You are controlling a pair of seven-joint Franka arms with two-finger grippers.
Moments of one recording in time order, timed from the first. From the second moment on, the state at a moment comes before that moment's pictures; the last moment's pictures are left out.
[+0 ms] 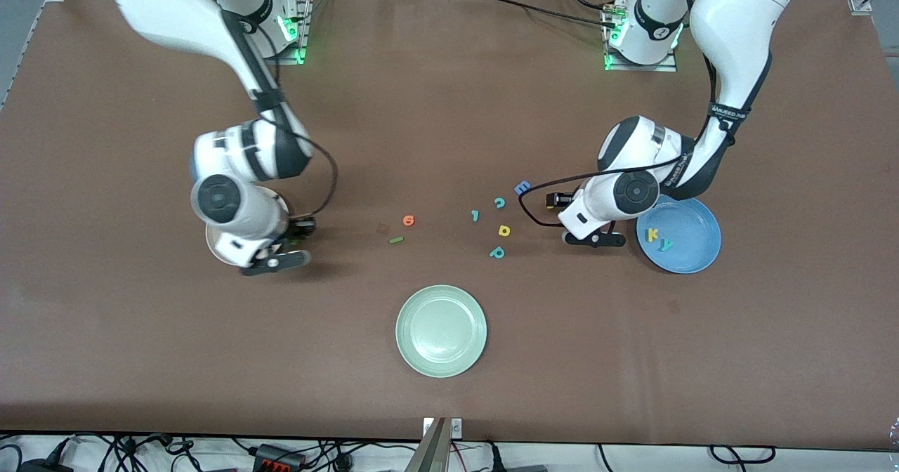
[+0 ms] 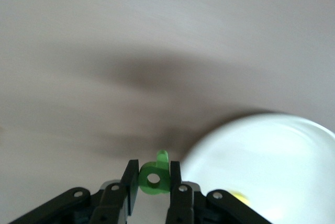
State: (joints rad) left arm -0.01 0.53 -0.39 -1.91 0.05 2.12 -0.40; right arm 0.32 0.52 -0.08 -1.78 0.03 2.14 0.02
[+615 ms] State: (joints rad) left arm -0.12 0.58 -0.40 -1.95 0.14 2.24 -0.64; right arm 0.13 0.49 -0.08 -1.95 0.03 2.18 -0.09
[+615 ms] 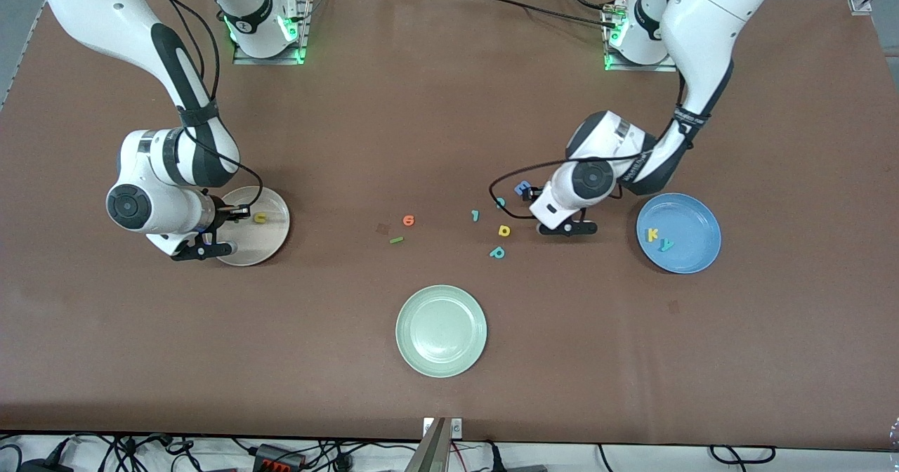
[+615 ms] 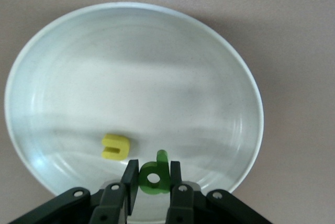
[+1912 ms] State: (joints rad) left arm -0.06 0.57 -0.42 -2.11 0.16 2.56 -0.78; right arm 0.44 0.56 -0.01 -1.72 0.03 2.23 -0.65
